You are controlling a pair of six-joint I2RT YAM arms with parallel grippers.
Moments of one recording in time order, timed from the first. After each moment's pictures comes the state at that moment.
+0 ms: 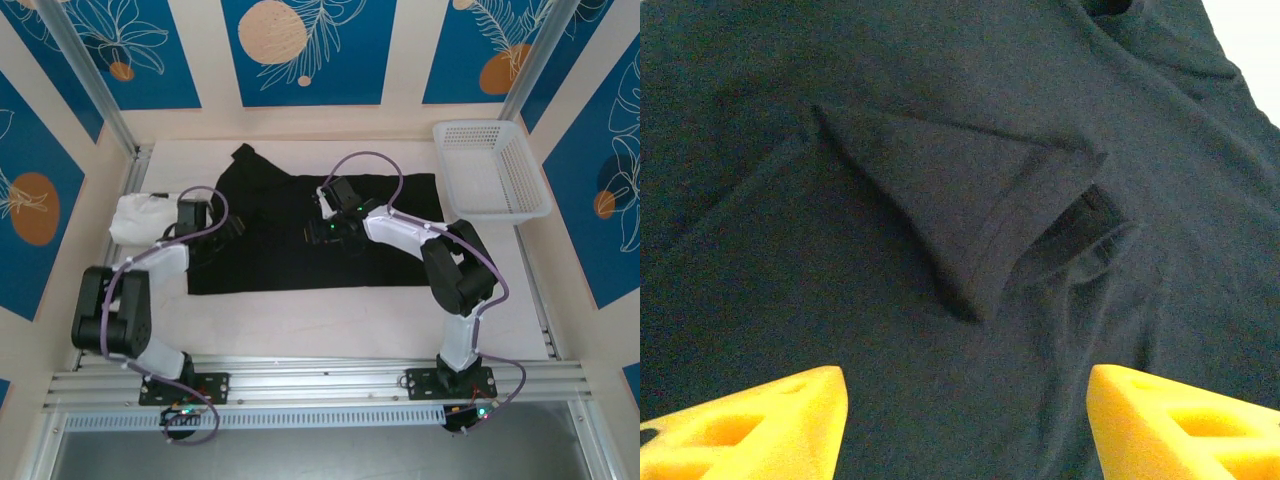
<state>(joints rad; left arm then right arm) -0.11 1.56 0.78 -0.04 0.20 -0.67 0.62 1.89 1.30 -0.38 -0.19 0.37</state>
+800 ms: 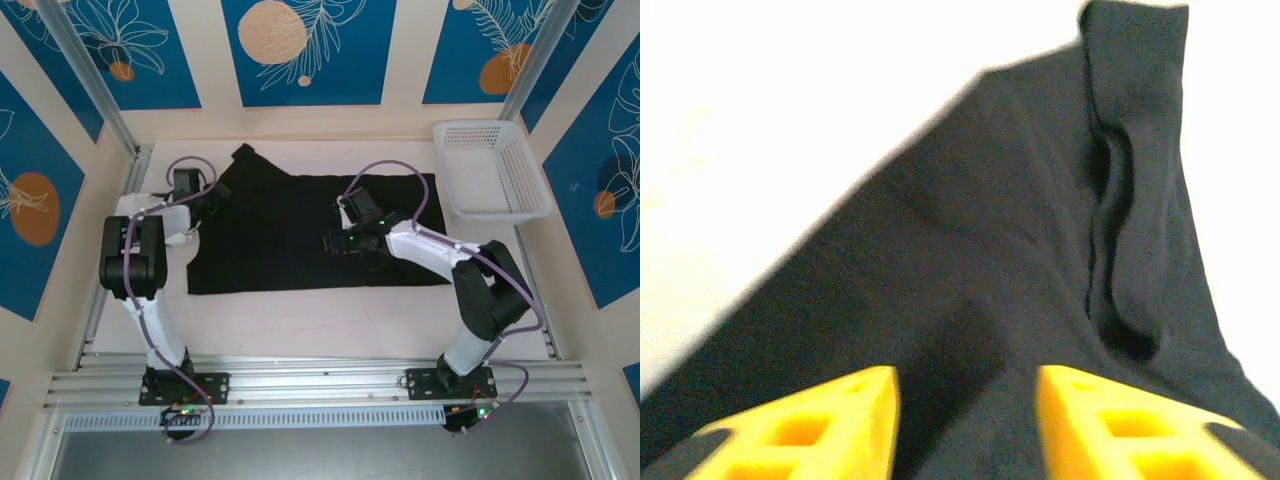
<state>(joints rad) 0.01 1.96 1.16 0.07 0.20 -0.81 0.58 1.65 1.07 -0.40 -0.09 0.39</state>
